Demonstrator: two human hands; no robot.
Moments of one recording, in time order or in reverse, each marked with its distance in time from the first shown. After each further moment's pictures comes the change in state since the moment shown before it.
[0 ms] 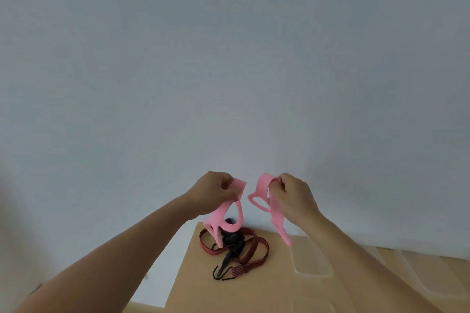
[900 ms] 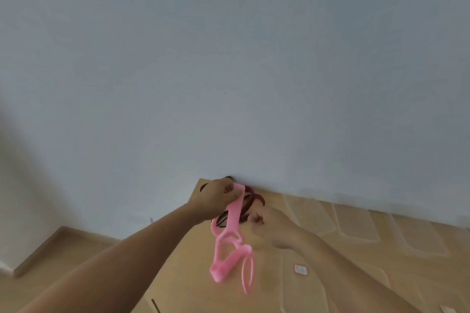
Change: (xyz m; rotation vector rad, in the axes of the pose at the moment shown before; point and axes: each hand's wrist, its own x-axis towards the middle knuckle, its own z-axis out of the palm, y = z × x) left_hand -0.046 -0.060 0.096 -0.065 0.004 -0.128; right_hand -0.096 0.071 0.067 0.026 -0.658 0.106
